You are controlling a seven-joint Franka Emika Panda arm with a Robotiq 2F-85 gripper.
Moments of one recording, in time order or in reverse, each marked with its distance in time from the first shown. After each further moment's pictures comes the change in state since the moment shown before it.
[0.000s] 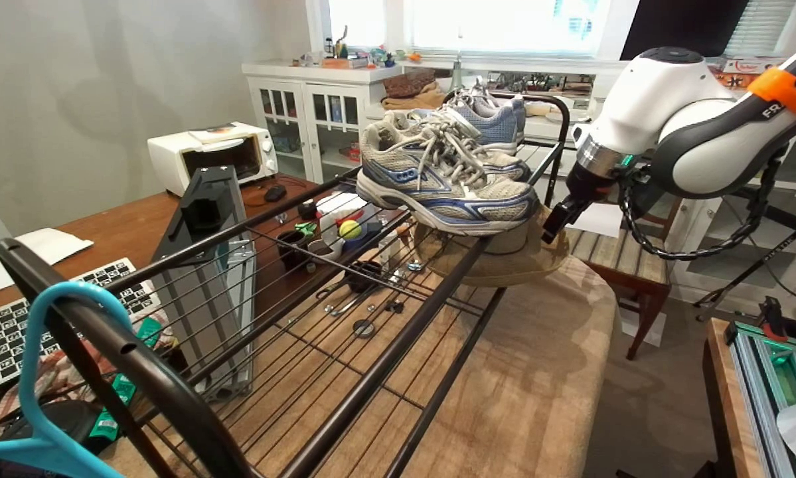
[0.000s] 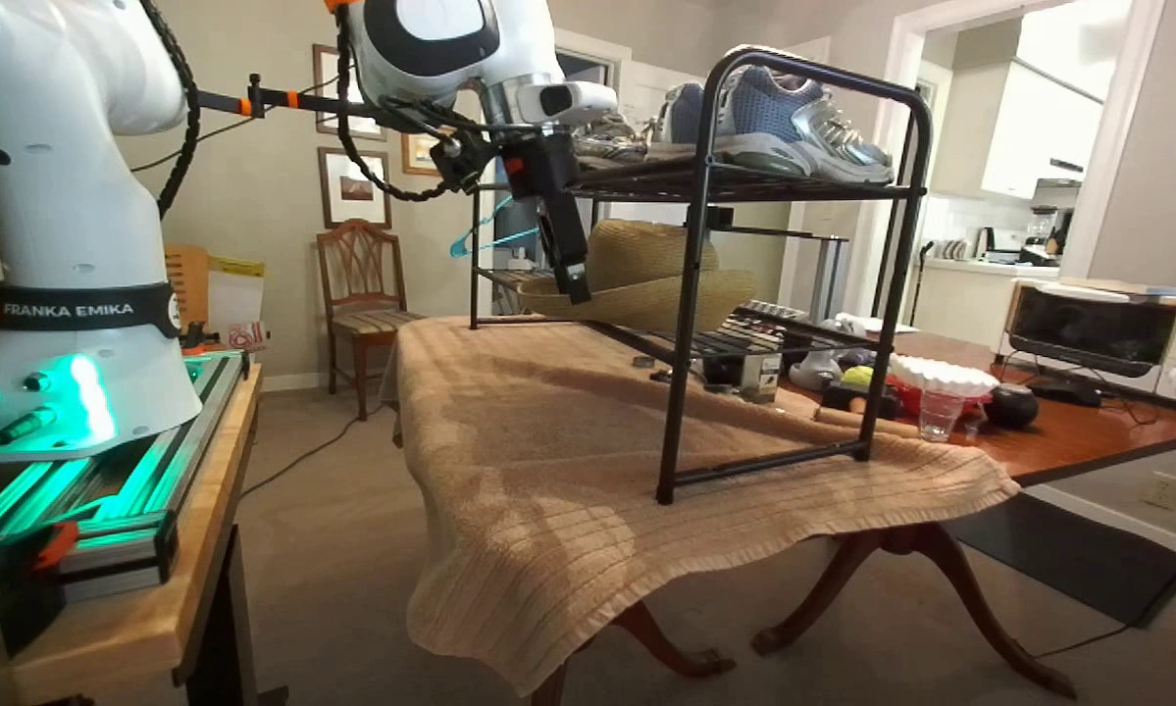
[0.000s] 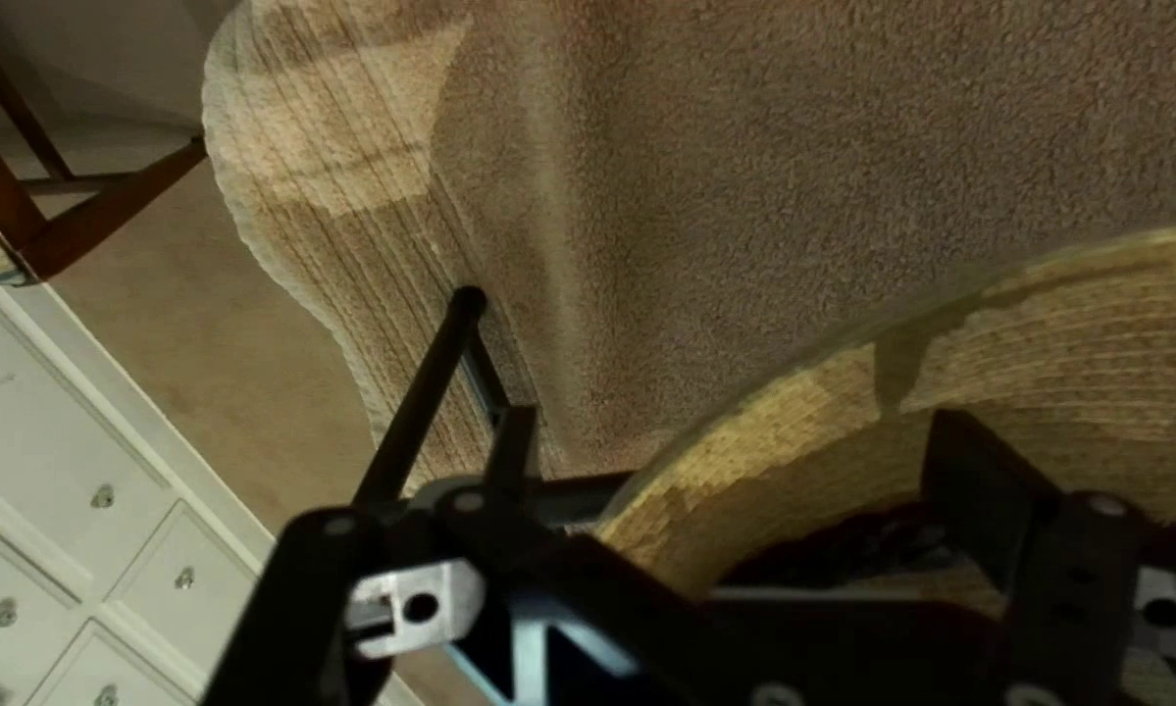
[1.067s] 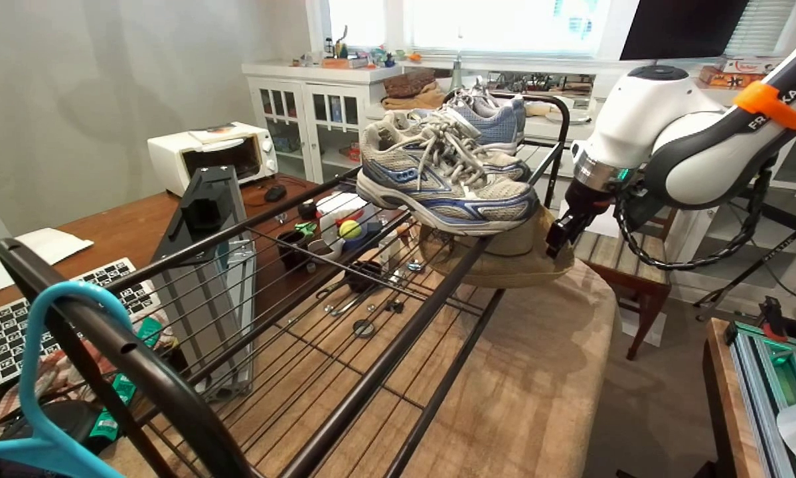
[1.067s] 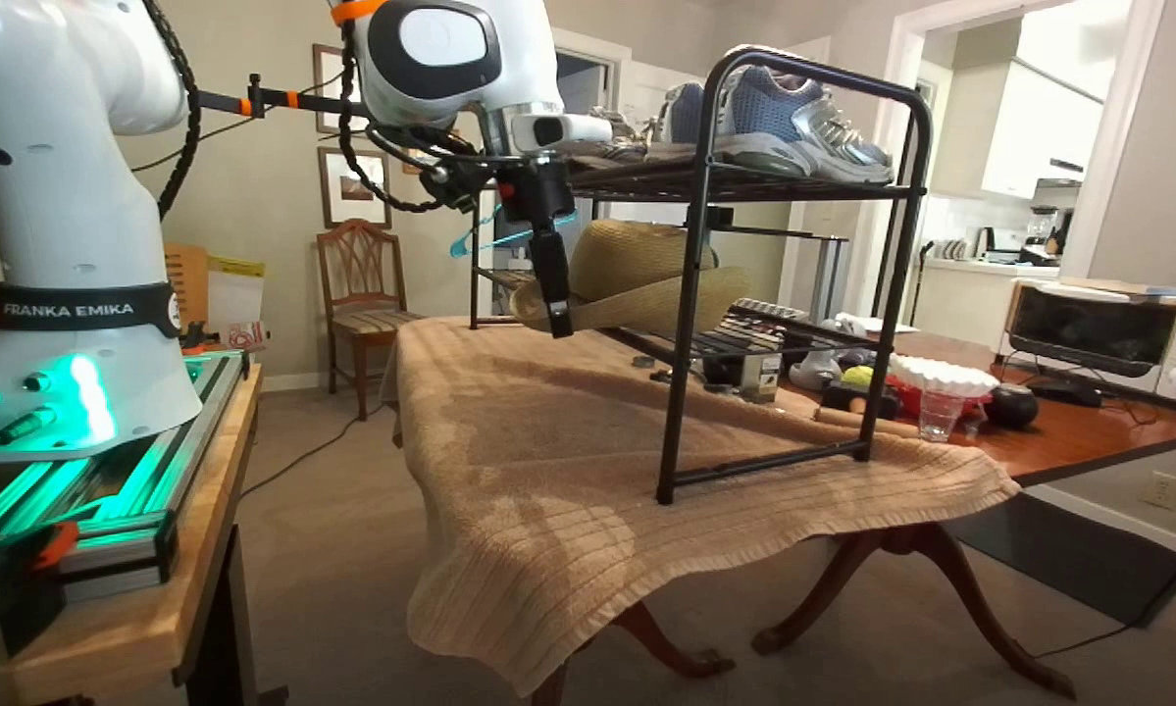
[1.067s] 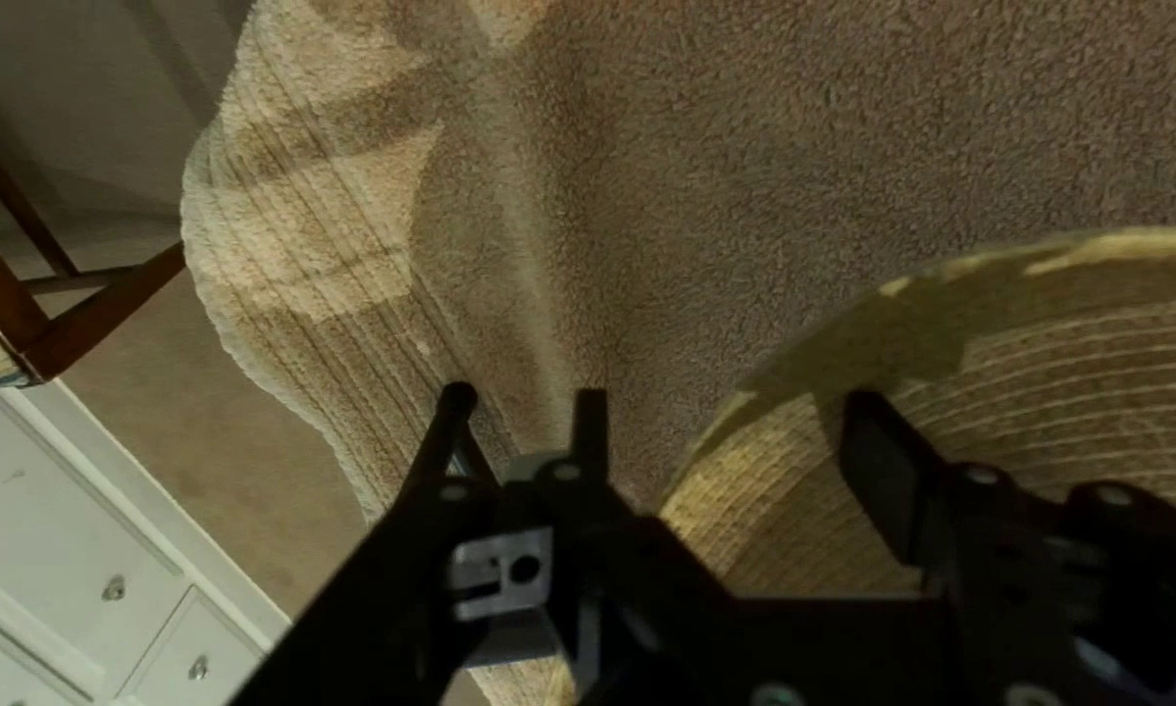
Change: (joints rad) arm 0.013 0.057 -0.006 0.000 0.017 -0.013 0.059
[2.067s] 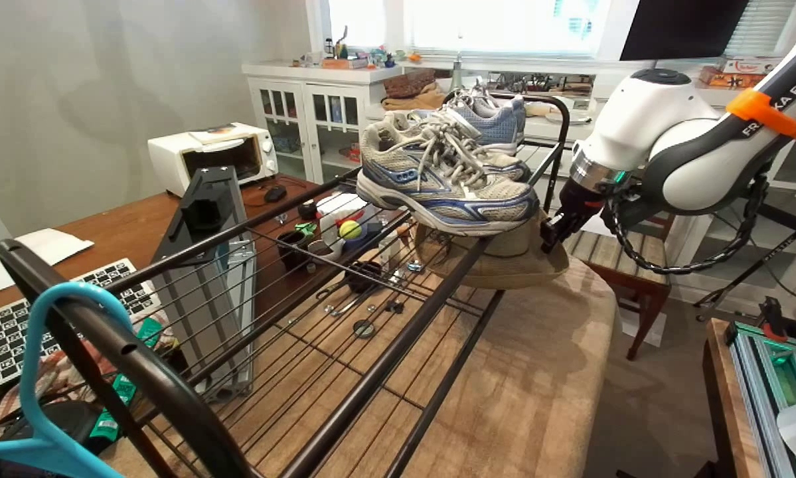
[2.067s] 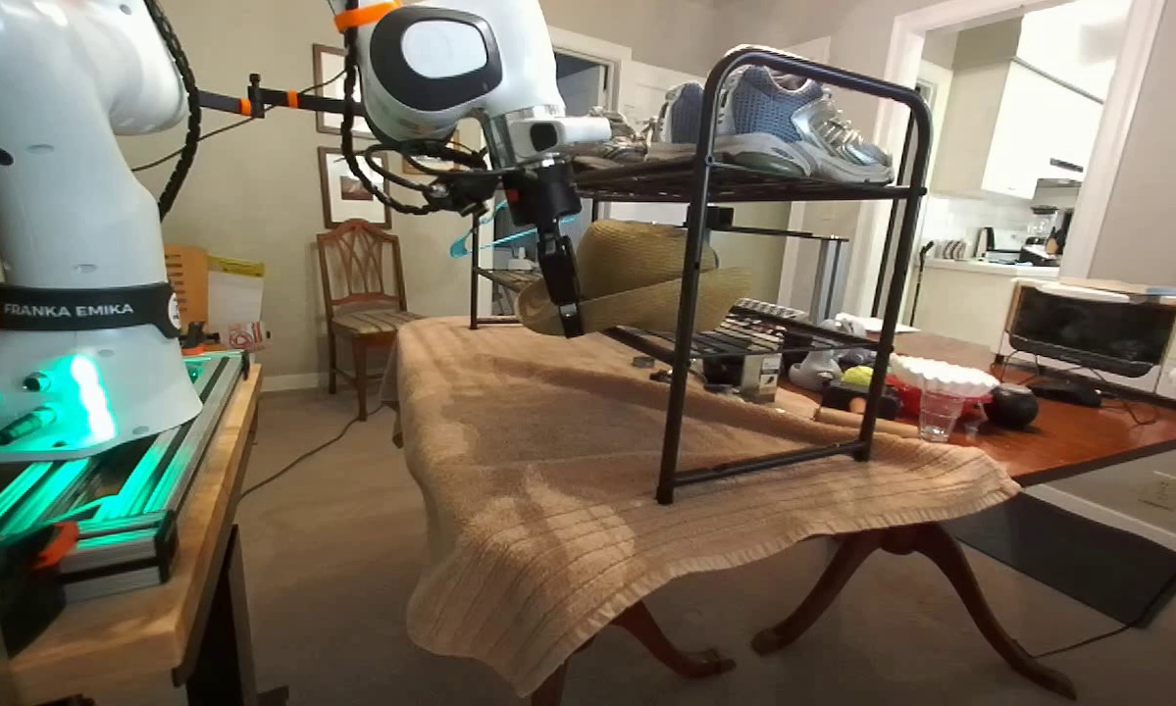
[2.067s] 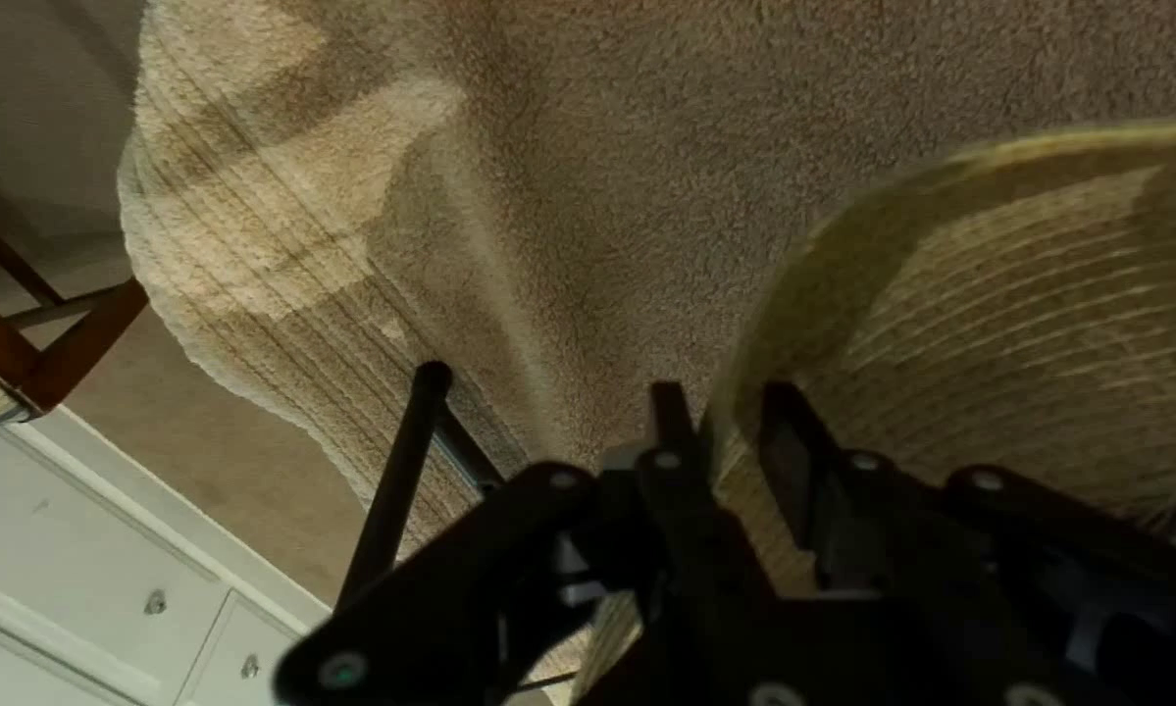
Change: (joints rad) arm 0.008 0.028 -0.004 0.000 0.005 0.096 0.133
